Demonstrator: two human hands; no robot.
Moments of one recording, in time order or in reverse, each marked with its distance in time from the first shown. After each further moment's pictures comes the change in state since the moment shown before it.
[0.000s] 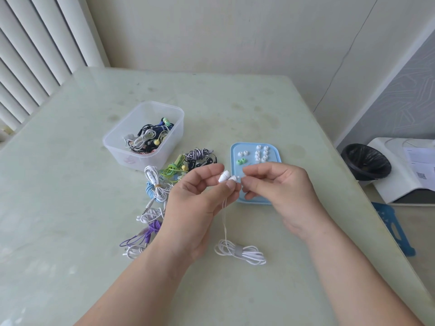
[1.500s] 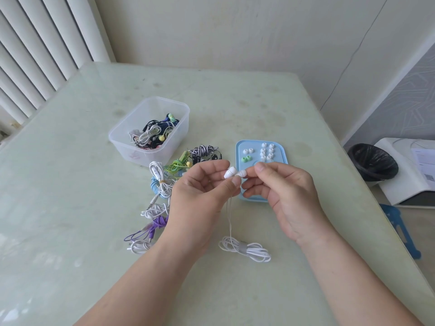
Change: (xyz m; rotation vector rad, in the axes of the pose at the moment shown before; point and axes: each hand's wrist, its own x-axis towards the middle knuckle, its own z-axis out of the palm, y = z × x) left_hand 0.001 -0.005 -0.003 0.169 0.011 0.176; right_hand -0.006 0.007 0.009 0.228 -0.042 -0.046
